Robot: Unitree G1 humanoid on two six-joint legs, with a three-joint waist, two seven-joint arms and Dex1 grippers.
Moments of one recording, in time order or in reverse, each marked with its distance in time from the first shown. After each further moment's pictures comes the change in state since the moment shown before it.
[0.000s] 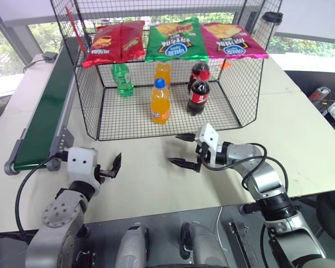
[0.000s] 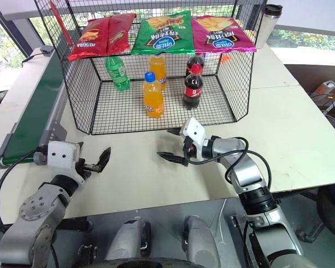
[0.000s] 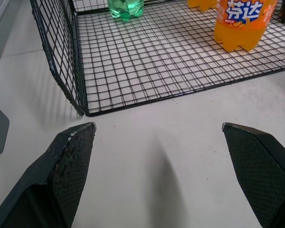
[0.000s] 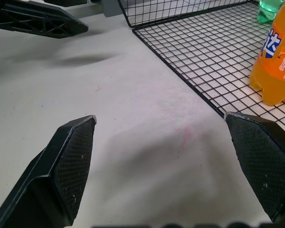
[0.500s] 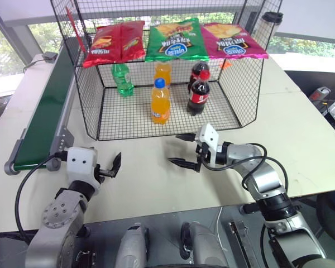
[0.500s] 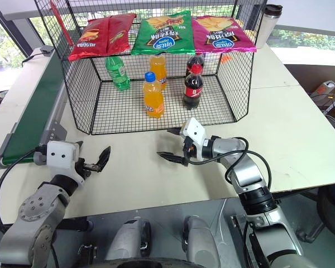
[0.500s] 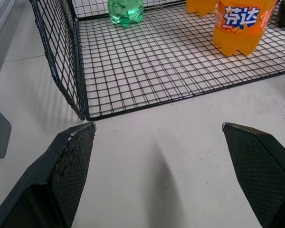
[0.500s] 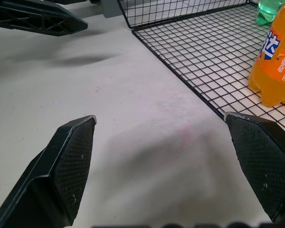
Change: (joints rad) left arm -0.003 0.003 -0.002 0.000 0.001 -0.017 0.001; right arm 0.001 0.000 0.000 0.000 0.000 -0.005 -0.004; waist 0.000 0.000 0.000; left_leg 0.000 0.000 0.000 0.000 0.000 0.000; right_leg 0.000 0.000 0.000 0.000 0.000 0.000
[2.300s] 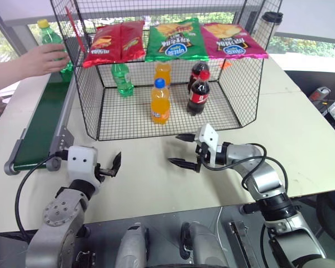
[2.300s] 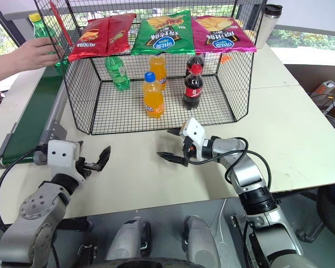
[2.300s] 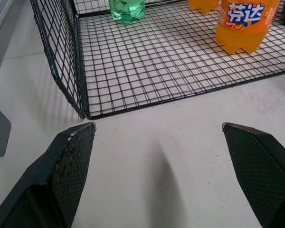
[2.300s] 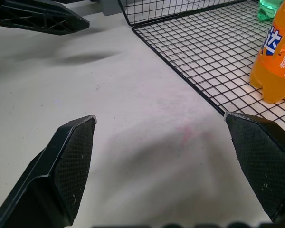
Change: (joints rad) left arm -0.017 -0.001 0.002 -0.008 0.000 0.036 0.015; right arm -0.001 0.000 0.002 -0.001 0.003 0.013 0.007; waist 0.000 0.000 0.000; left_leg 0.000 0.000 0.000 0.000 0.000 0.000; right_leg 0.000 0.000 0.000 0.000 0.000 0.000
